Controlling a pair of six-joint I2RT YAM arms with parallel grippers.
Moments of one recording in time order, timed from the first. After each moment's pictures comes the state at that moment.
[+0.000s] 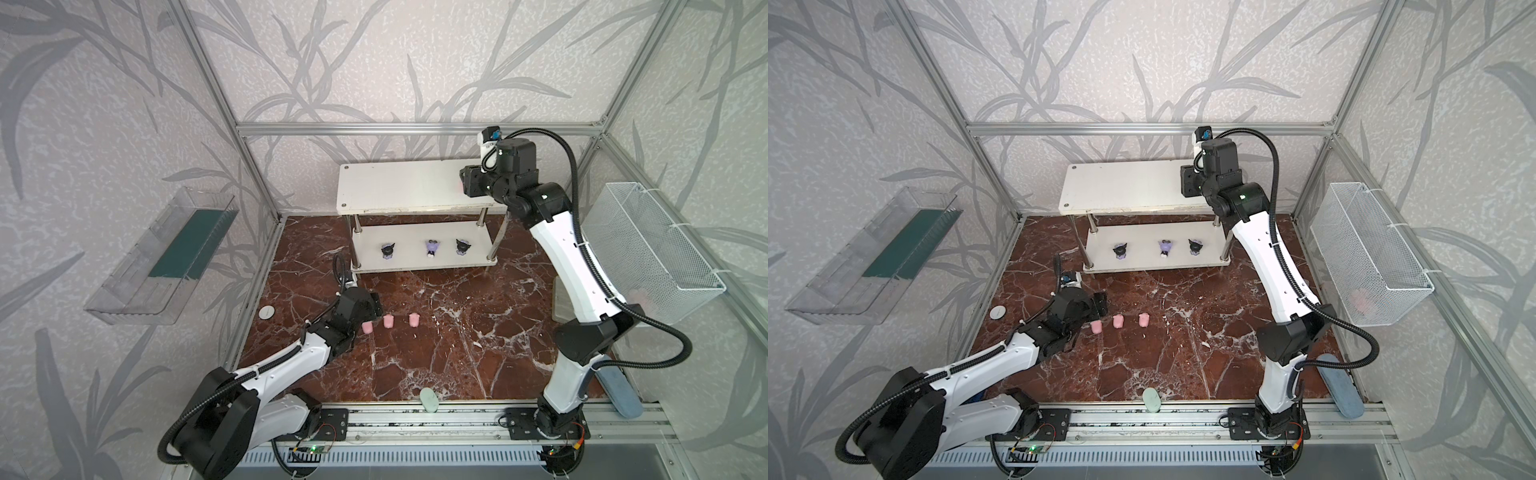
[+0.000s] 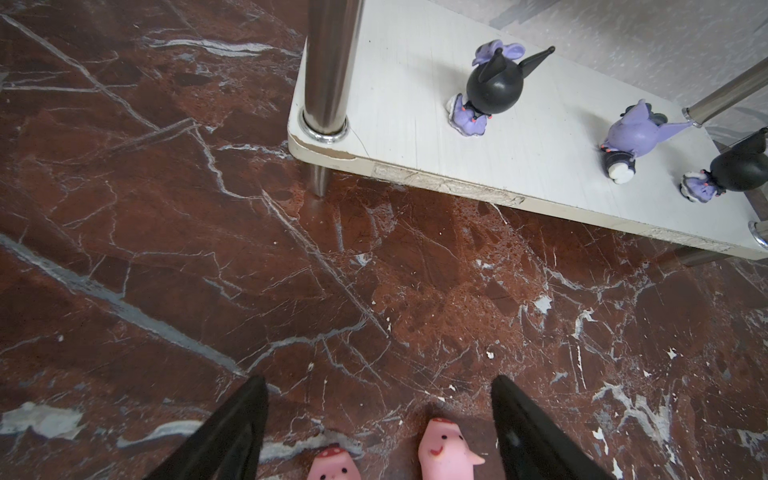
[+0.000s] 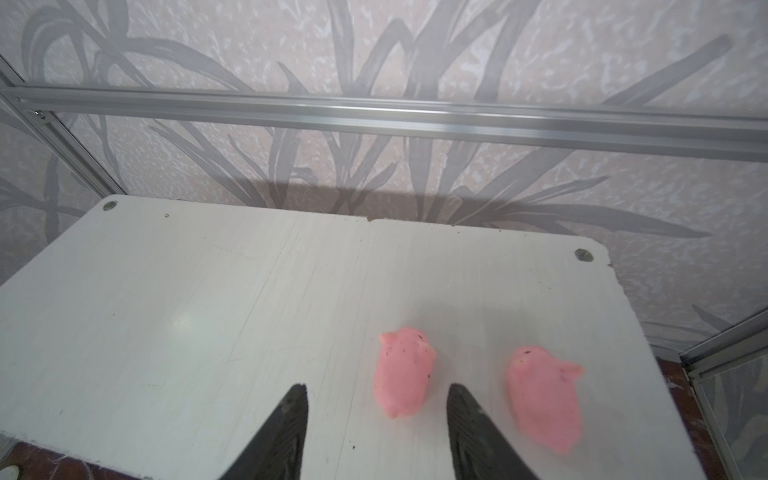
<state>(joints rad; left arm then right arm) -0.54 1.16 0.50 0.01 -0.33 -0.64 0.41 1.82 2.25 -0.77 0.11 0.13</state>
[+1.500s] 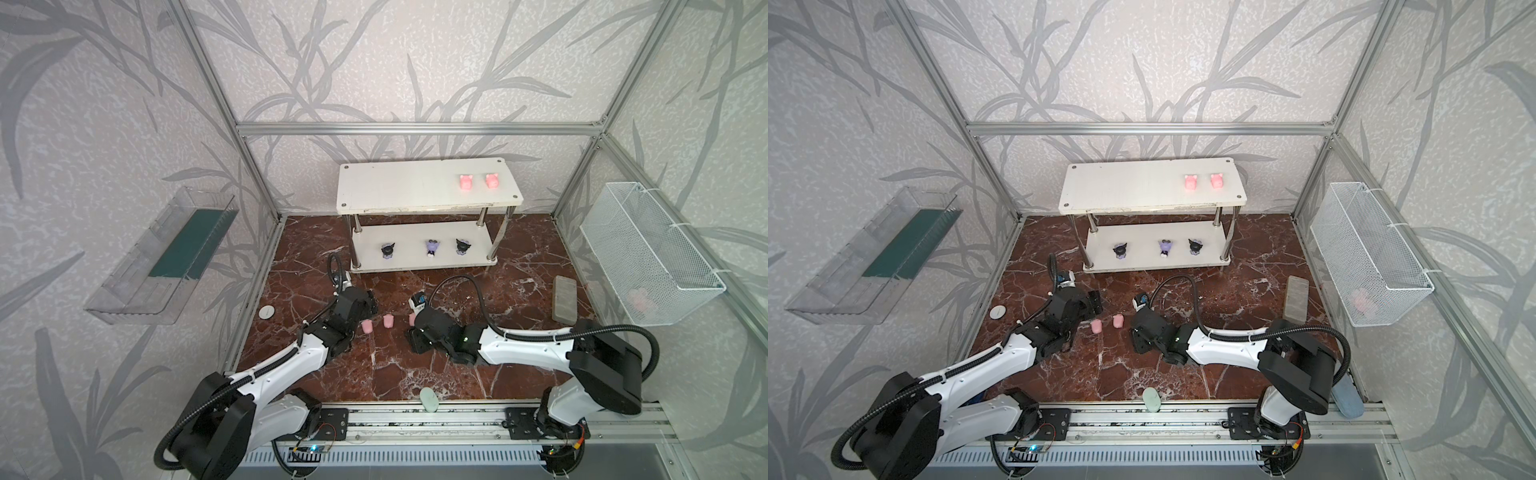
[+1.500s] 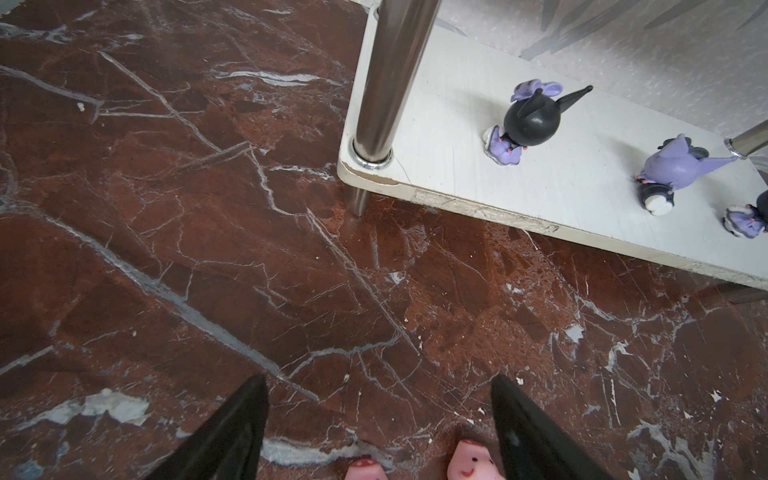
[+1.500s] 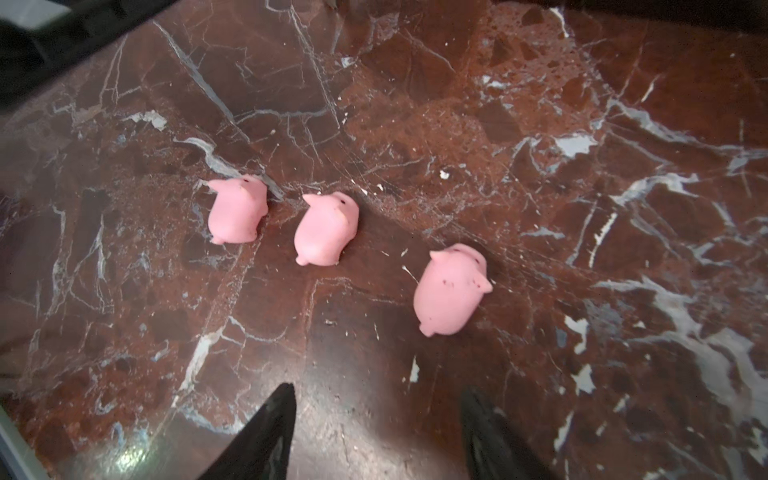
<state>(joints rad) -0.53 1.14 0.50 -0.03 -0.41 -0.65 1.07 1.60 0.84 -0.04 0.23 0.56</state>
